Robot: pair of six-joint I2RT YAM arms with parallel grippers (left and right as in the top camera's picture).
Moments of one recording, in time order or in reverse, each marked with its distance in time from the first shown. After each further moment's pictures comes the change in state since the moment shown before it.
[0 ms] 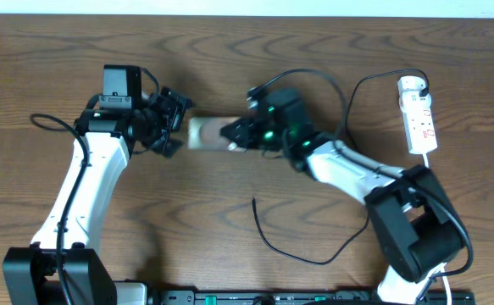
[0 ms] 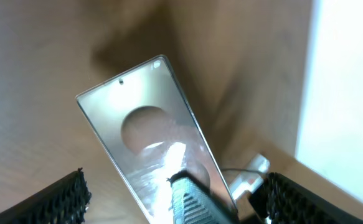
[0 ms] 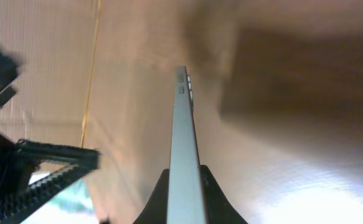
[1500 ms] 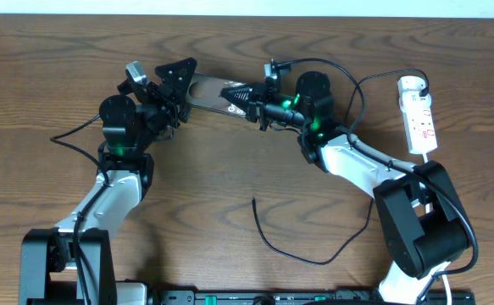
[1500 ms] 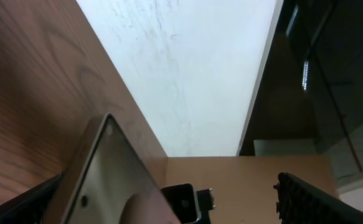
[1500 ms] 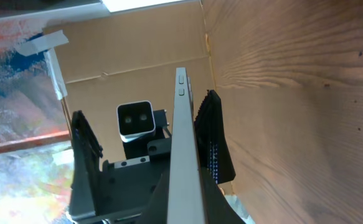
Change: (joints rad) left arm 0.001 0.000 -0.462 1.421 0.100 -0.260; right arm -0.090 0.000 0.003 0.476 -0.171 0.801
